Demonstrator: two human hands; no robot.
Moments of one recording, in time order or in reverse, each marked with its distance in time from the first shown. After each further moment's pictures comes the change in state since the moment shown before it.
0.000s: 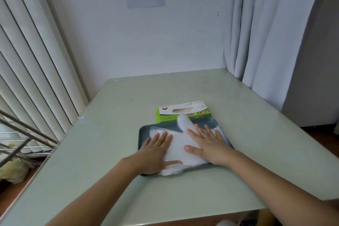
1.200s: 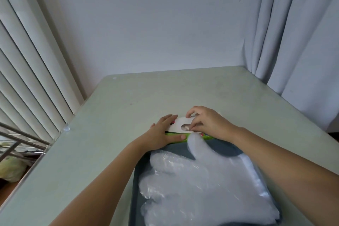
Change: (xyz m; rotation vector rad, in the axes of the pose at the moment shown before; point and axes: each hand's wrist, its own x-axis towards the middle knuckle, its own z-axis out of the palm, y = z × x) left_hand 0.141 -0.072 -0.036 -0.670 0.223 0.010; right_hand 0.153 0.031 -0.059 0.215 0.341 -0.458
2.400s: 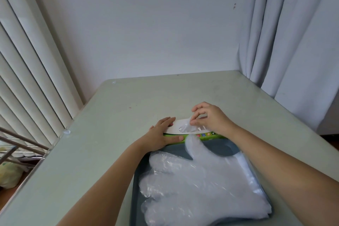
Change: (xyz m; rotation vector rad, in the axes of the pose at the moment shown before) left_hand 0.001 -0.002 0.000 -0.017 -0.004 -0.025; right_hand -0.002 -0.003 -0.013 0.417 0.177 0.307
